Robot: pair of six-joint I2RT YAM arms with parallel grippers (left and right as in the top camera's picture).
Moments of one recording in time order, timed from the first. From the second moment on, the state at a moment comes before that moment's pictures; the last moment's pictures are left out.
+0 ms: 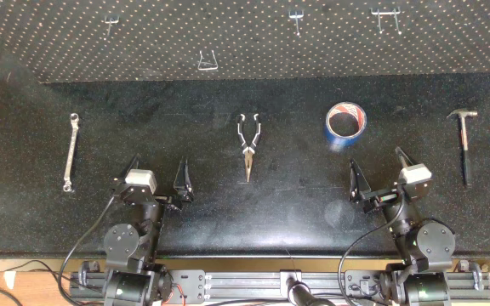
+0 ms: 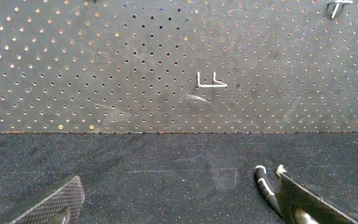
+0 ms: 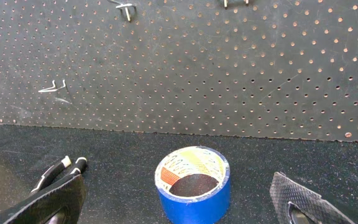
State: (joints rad) left arm -0.11 0.01 0.01 -0.07 0.00 -0.10; right arm 0.05 0.01 0.01 -0.05 -0.24 0.12
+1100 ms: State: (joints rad) left arm 0.68 1.81 1.28 -0.93 0.03 0.56; right arm 0.05 0.01 0.01 -0.05 -0.24 0.12
